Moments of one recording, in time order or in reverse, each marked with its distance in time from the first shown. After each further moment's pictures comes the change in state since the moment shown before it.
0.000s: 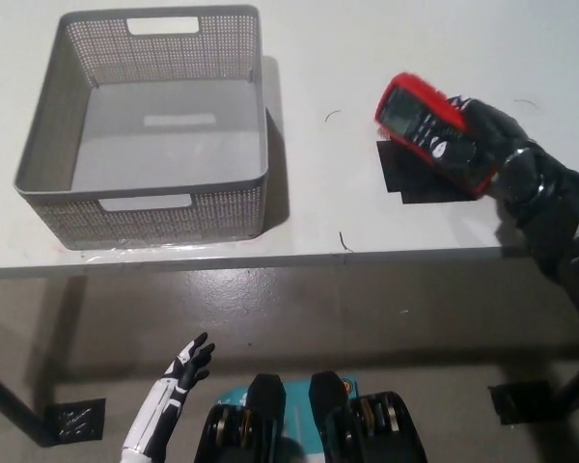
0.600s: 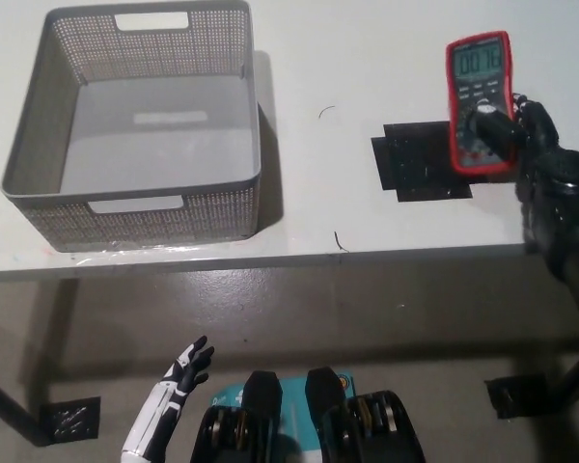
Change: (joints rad) left_arm 0.001 0.000 0.003 0.005 -0.001 0.002 -0.002; right_arm -0.034 0.022 -0.612 0.021 0.326 0.072 0.005
